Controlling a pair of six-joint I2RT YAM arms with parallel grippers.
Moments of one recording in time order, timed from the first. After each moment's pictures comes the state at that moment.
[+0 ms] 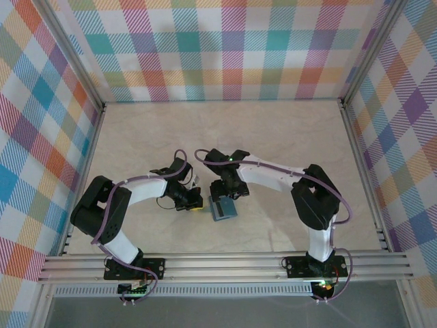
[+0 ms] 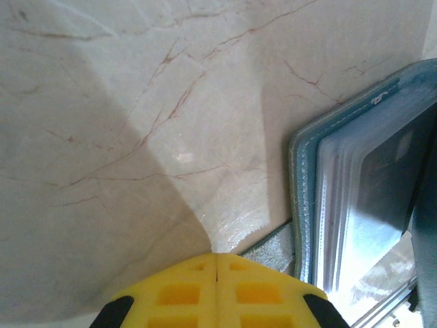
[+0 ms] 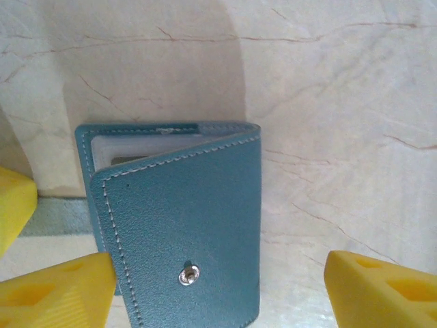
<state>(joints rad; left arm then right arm) -0.49 1.62 0.78 -0.44 0.48 -0.57 0.90 1.87 1.41 -0.97 0.02 0.64</state>
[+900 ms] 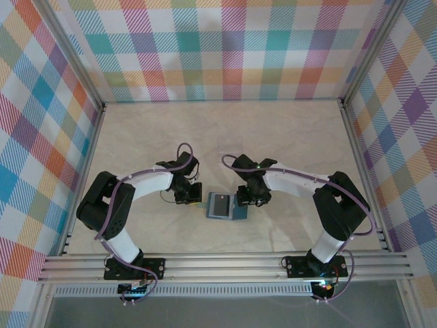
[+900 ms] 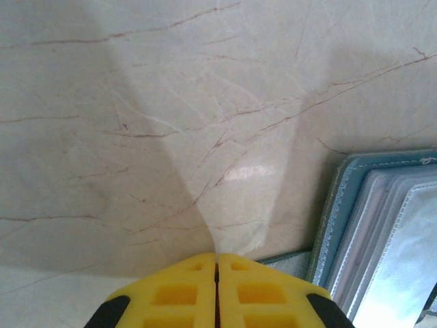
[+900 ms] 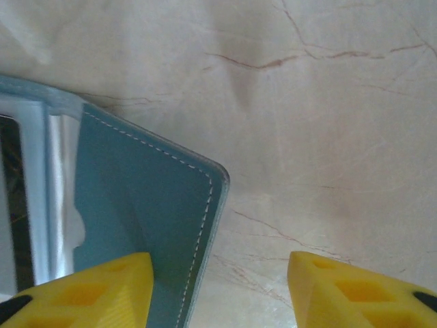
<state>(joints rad) -0.54 1.68 0.91 -0.58 0.28 -0.58 0.76 1.67 1.05 -0.83 -0.02 0.59</state>
